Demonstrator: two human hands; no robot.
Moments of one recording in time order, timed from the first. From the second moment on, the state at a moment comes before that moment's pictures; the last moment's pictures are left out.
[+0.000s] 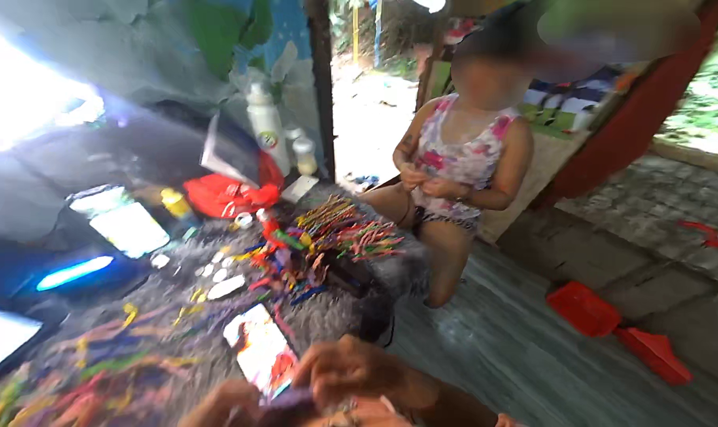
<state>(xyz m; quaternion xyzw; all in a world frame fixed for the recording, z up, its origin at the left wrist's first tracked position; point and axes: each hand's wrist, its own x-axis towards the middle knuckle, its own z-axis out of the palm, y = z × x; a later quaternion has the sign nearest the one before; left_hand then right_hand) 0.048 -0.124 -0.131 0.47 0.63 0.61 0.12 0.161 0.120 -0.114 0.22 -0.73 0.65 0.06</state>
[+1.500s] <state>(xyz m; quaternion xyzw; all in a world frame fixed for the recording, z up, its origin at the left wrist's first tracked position) 0.063 -0.157 -0.129 0.47 0.51 0.71 0.13 0.166 0.063 -0.144 0.28 -0.70 0.65 -0.09</state>
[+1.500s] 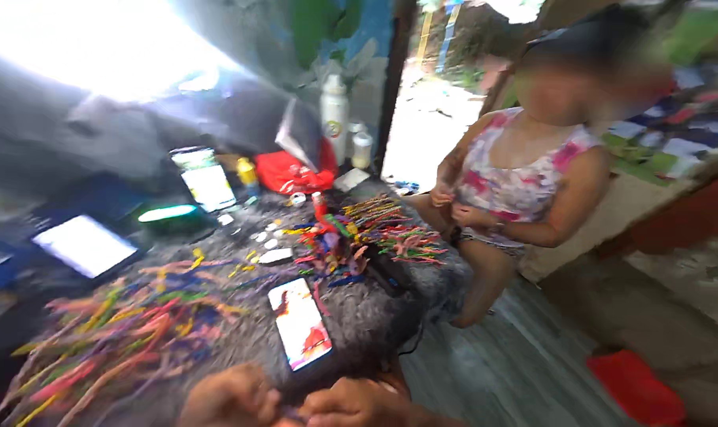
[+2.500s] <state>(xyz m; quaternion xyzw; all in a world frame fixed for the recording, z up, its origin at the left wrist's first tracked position) 0.041 -0.167 -0.129 0.30 0.85 0.40 0.14 0.085 0.138 -0.169 0.08 -0.91 0.37 0.17</state>
